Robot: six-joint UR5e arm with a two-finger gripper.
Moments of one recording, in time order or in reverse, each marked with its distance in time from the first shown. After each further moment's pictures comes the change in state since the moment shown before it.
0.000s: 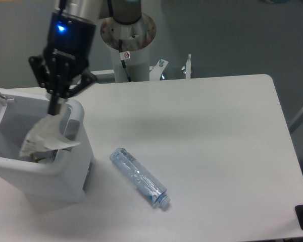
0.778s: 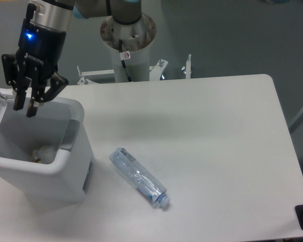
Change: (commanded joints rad) arm -0.008 -0.017 -0.043 0.011 0.006 0.018
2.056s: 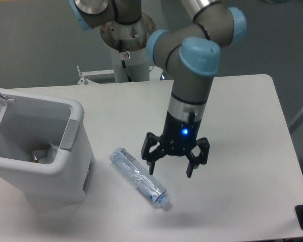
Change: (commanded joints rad) arm 0.348 -0.371 0.077 -0.014 0.084 -0.055
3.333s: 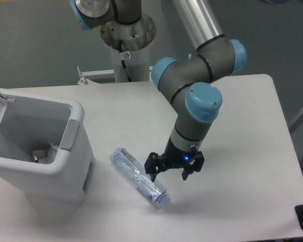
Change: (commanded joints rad) arm -0.037 -0.100 0.031 -0.179 0.109 -0.129
